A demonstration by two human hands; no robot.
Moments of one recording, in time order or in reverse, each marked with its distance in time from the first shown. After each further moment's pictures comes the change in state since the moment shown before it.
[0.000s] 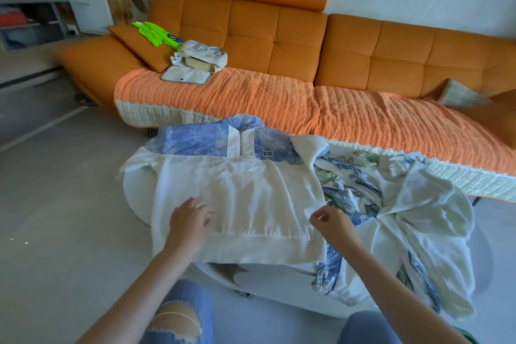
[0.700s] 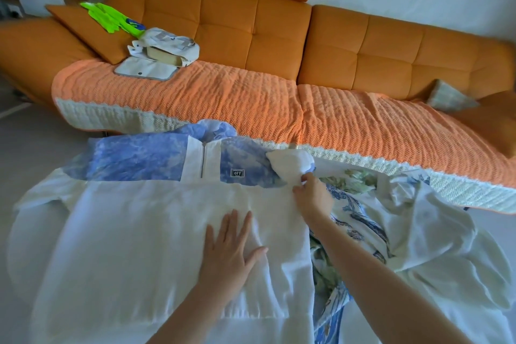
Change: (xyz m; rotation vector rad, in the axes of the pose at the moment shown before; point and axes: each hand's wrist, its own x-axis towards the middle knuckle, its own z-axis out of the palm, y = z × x) left_hand 0.103 0.098 0.133 0.154 -0.232 0.195; right_hand 0.194 -0.016 -0.007 -0.151 0.270 0.113
